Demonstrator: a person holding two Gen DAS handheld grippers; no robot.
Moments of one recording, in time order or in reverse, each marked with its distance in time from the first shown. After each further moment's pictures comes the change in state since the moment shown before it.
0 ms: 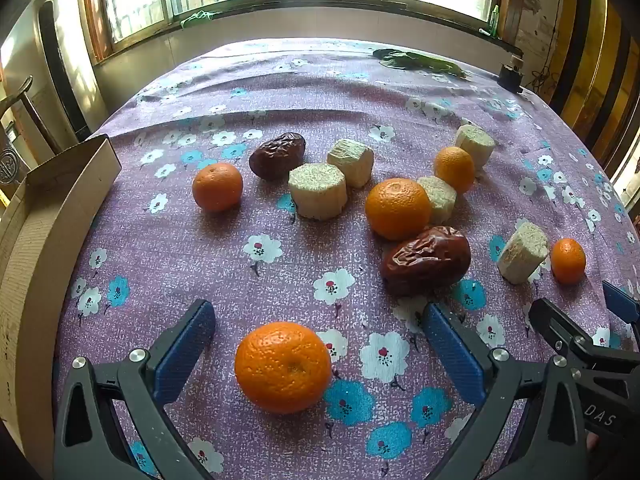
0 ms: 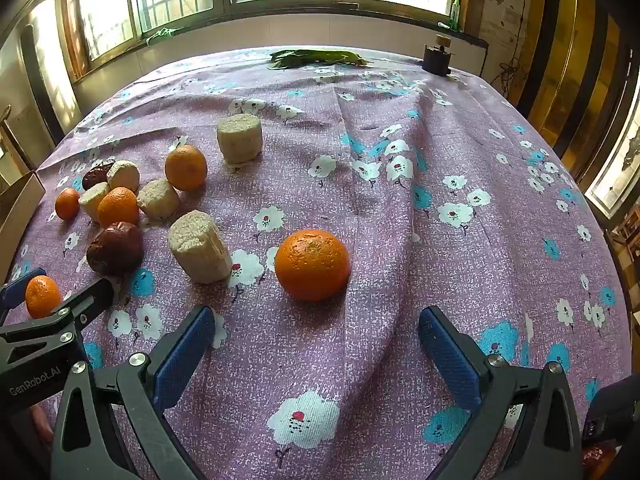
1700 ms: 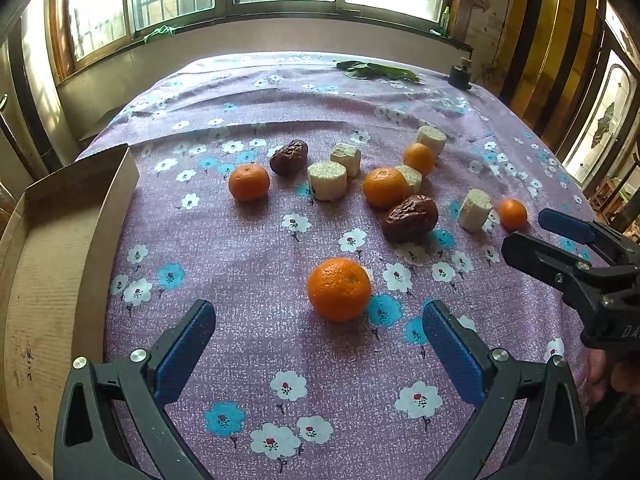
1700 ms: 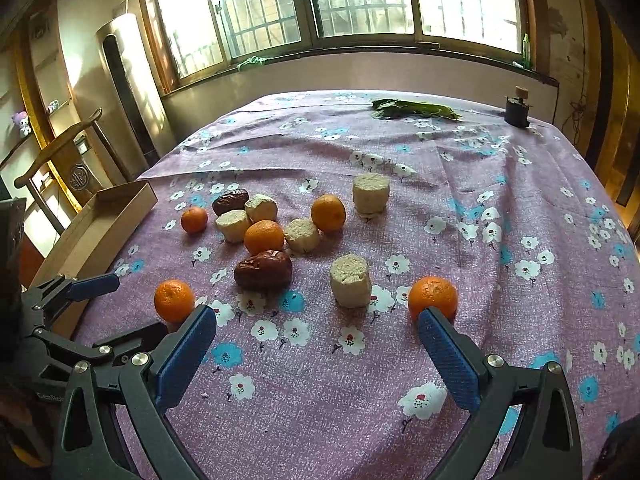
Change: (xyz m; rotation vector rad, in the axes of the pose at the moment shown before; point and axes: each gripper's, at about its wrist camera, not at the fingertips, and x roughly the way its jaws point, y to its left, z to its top) left arm -0.050 0.043 -0.020 0.101 -0.016 -0.157; right arm -0.051 0.034 0.004 -0.107 -0.128 0.319
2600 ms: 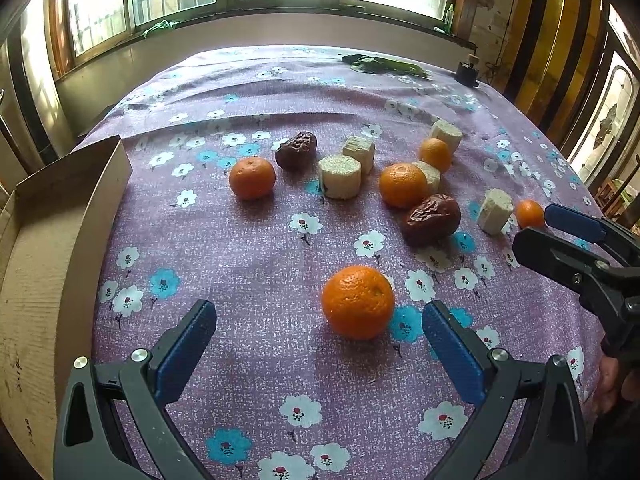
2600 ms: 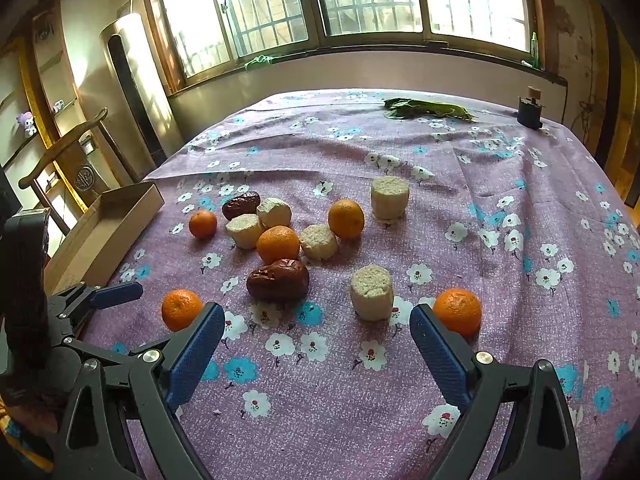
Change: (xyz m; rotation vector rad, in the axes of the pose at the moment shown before) left arm 0.019 0.009 0.003 0.000 0.008 0.000; right arm 0.011 0.010 0.008 0.000 0.006 0.020
